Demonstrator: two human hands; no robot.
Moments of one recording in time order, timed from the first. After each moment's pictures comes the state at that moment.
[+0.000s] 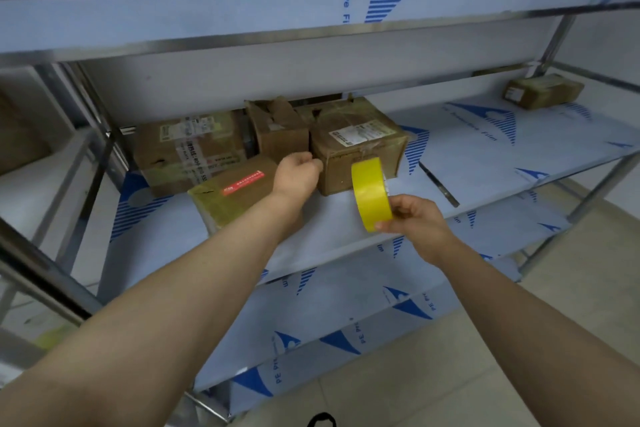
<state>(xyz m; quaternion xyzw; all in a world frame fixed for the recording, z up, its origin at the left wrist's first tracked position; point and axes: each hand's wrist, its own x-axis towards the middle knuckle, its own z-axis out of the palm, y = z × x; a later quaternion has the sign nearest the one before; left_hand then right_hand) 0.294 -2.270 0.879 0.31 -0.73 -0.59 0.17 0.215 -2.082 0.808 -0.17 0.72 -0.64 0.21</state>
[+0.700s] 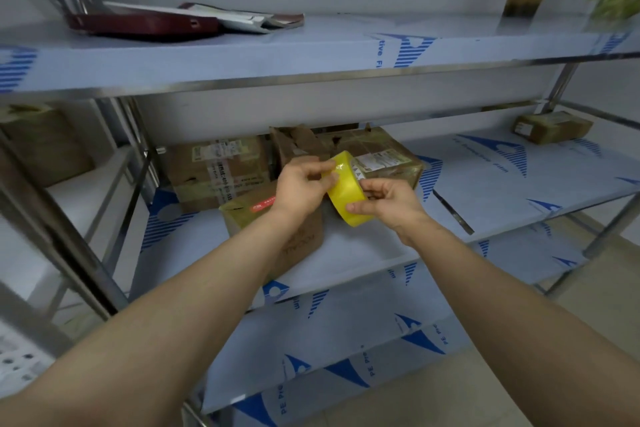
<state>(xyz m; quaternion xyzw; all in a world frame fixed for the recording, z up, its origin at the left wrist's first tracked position) 0.323 -2.296 0.896 0.17 -0.80 -0.50 0.29 0.254 -2.153 0.892 -0.26 0.72 -0.61 0.19</state>
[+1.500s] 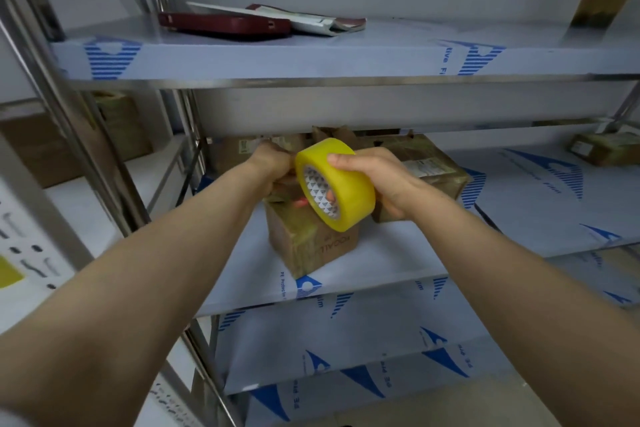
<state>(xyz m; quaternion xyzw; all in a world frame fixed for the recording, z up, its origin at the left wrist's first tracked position) 0.365 -2.389 0.928 0.36 -0.71 -0.57 0.20 0.307 -2.213 0.959 -0.31 0.69 -0.56 0.33</state>
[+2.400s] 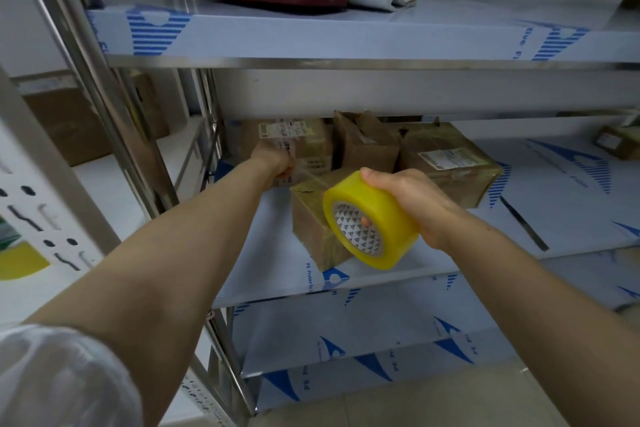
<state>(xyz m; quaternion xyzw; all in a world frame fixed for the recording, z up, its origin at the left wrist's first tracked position) 0.374 -2.457 0.891 0.44 -0.71 -0.52 0.17 0.338 -2.221 0.940 -0.23 0.78 -0.50 0.31</state>
